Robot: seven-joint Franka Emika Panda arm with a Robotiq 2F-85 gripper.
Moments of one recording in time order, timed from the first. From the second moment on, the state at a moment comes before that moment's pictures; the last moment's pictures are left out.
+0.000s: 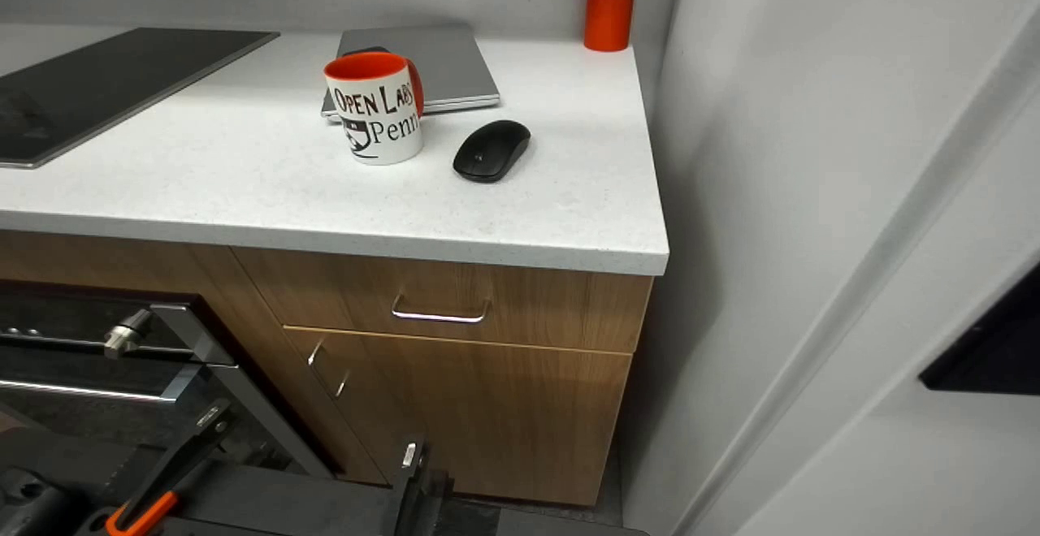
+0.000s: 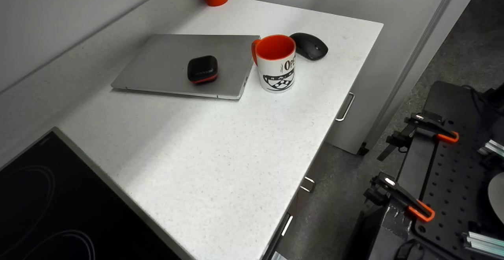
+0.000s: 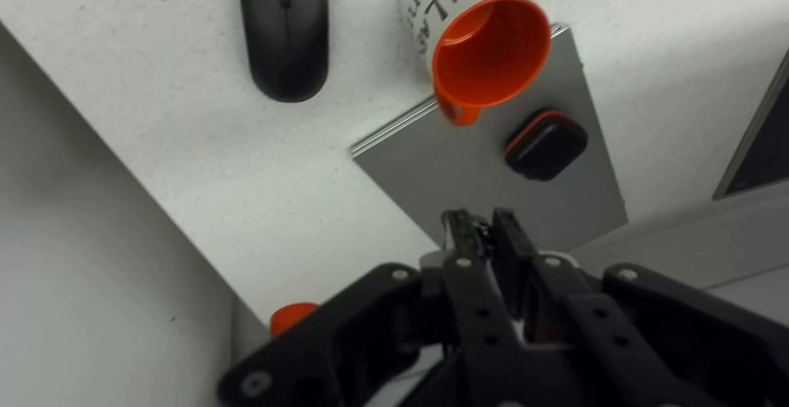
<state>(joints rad) -0.06 -0.54 -0.10 -2.54 0.24 2.46 -0.13</state>
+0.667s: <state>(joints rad) -0.12 -0.52 -0.10 -2.57 0.14 2.60 -0.05</state>
